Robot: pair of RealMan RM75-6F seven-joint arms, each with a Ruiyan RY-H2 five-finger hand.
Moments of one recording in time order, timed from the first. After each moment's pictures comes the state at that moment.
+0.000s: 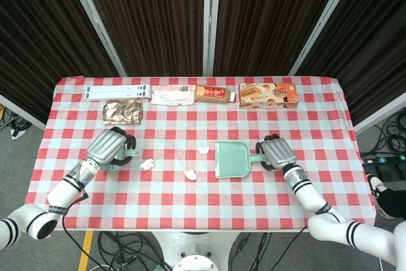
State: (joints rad) left arm -0.67 -1.31 -0.05 -1.43 1.44 0.95 -0.08; right arm 0.68 -1.50 0.11 -1.32 -1.13 0.80 -0.26
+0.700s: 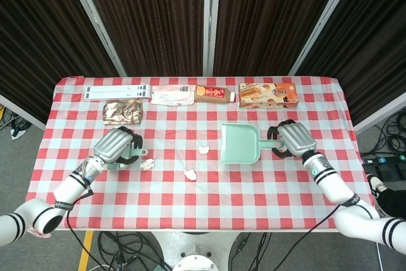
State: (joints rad) left arm -0.71 -1.35 -0.06 -1.38 1.47 0.92 -0.16; right arm 0.69 -1.18 0.18 -1.54 -1.19 0.75 -0.05
